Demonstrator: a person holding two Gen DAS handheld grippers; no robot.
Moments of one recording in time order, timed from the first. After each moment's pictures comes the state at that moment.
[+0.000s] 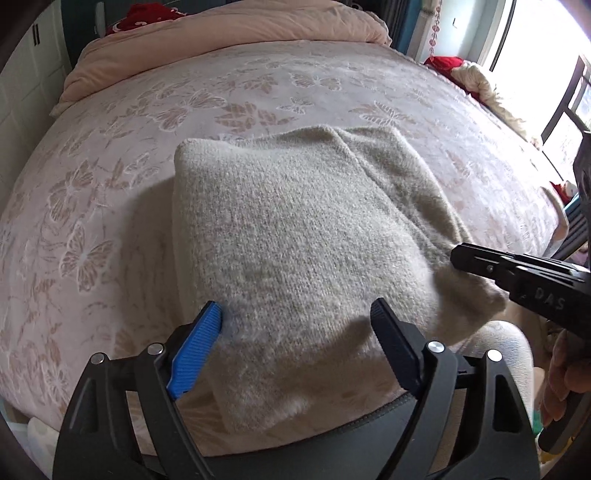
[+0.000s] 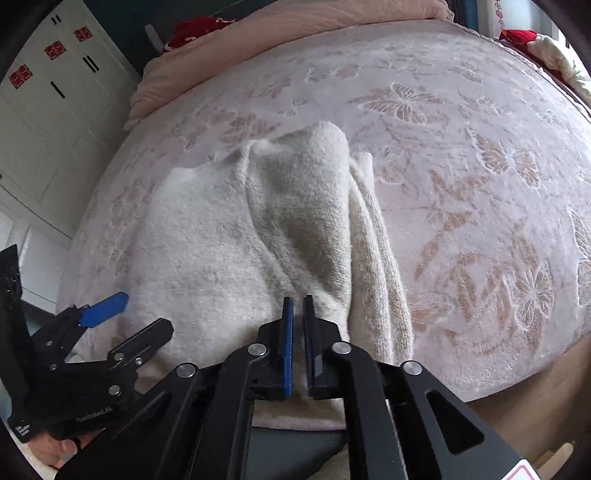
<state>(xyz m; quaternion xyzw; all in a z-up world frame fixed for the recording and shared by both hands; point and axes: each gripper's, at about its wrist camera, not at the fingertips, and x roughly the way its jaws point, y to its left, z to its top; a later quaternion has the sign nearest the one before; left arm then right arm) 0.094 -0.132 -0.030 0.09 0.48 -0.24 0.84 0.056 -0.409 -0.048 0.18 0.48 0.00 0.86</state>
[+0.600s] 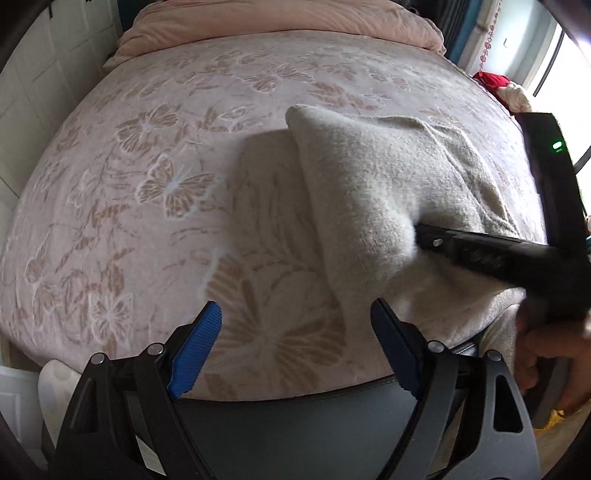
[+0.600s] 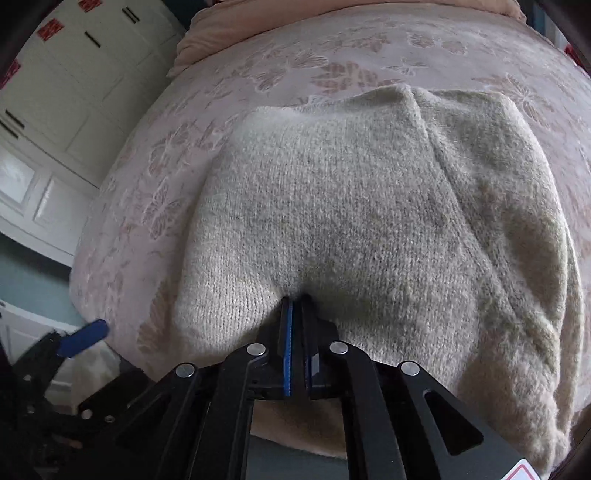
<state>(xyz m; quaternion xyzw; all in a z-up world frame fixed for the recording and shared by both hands) 0.085 -0.029 -0.030 0.05 0.52 -0.16 0.84 0.121 -0.317 -0.072 0.19 0.53 0.09 0.82</state>
